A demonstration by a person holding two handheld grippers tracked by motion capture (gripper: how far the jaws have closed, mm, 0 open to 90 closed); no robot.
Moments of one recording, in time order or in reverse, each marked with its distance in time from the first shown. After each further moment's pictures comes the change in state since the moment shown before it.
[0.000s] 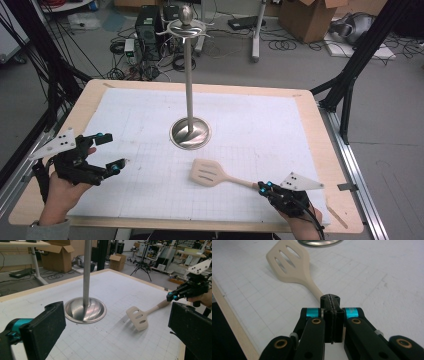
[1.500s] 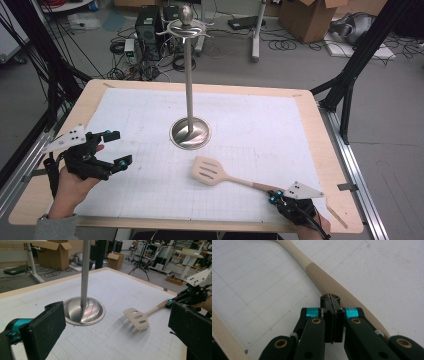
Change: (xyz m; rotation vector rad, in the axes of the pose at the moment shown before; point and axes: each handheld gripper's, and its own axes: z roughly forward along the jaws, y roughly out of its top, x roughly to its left) left arm 0.005 0.000 0.018 0.016 -0.019 -0.017; right arm -0.012 -0.035 -0.003 0.133 -0.122 -0.039
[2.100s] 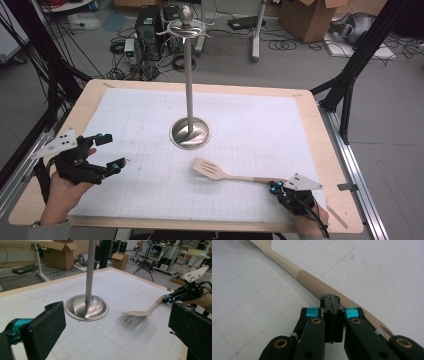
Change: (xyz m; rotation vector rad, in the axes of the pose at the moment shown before) left arm -0.003 -0.004 -0.018 -0.009 0.039 -0.010; right arm -0.016 0.010 0.012 -0.036 -0.048 -0.016
